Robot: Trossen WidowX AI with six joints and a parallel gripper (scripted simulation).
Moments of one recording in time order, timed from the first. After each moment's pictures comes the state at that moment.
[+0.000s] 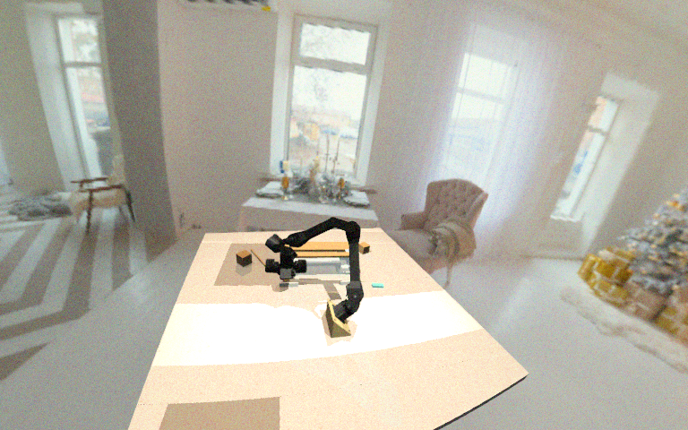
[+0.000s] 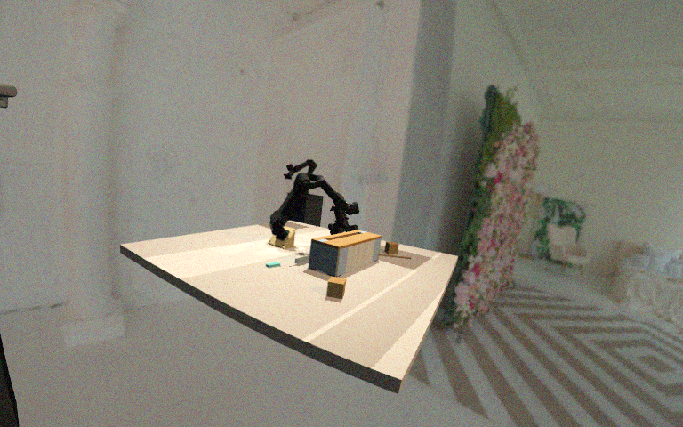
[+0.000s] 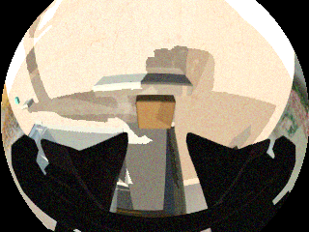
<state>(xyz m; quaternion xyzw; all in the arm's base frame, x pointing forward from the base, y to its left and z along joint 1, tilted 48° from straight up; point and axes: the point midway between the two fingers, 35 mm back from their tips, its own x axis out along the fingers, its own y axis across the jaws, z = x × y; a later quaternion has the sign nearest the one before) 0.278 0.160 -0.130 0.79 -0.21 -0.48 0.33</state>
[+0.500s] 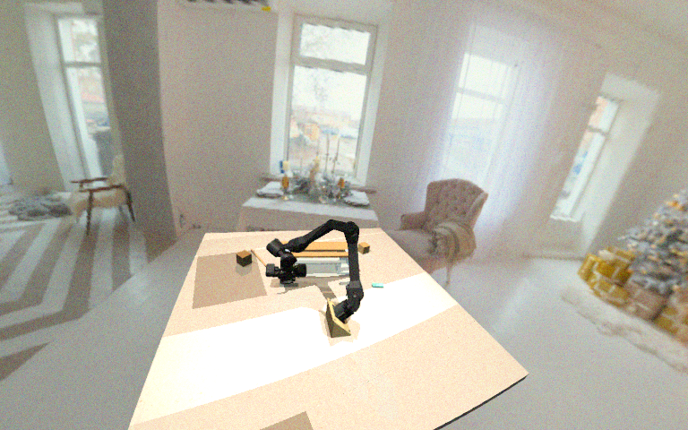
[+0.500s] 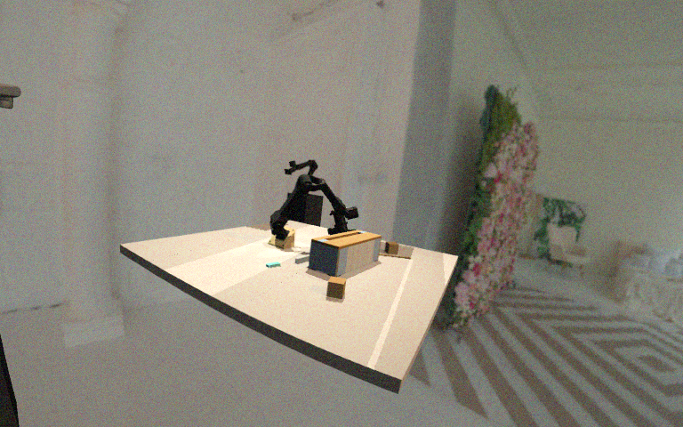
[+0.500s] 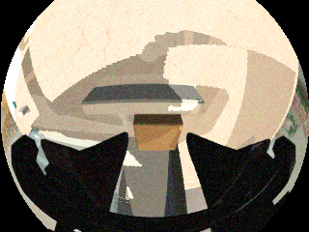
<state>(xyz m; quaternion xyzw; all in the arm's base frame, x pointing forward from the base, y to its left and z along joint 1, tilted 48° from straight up) 0.278 0.141 -0.146 0.79 -0.21 -0.48 0.33</state>
